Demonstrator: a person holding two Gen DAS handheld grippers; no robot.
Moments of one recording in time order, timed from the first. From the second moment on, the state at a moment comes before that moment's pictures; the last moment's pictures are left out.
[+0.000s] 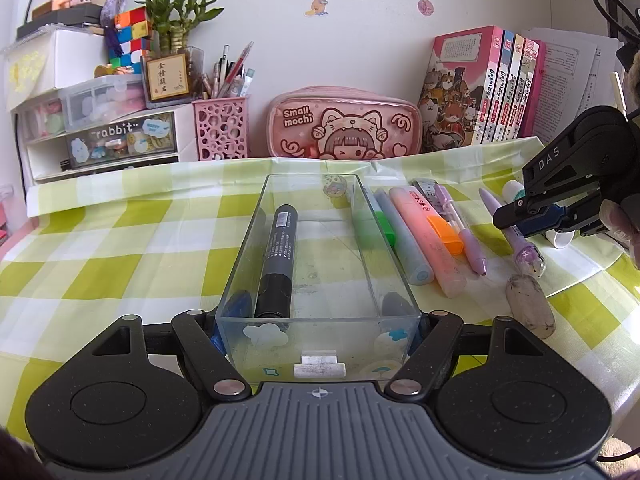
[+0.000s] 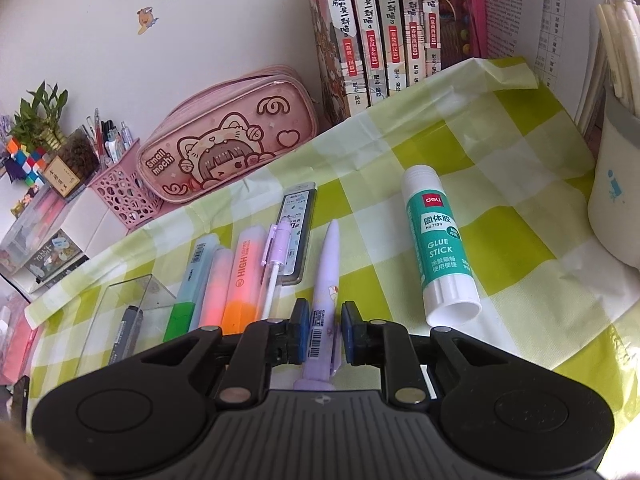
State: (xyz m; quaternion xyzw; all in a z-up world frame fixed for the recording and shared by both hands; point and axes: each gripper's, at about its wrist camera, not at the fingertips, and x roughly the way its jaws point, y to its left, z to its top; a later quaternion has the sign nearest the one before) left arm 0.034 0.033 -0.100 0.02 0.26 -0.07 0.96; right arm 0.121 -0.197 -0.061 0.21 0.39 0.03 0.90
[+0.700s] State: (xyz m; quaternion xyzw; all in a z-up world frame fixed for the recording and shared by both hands) left arm 0.034 0.033 -0.100 0.02 0.26 -0.07 0.96; right arm 0.115 -0.147 -0.034 0.32 0.40 0.19 0.84
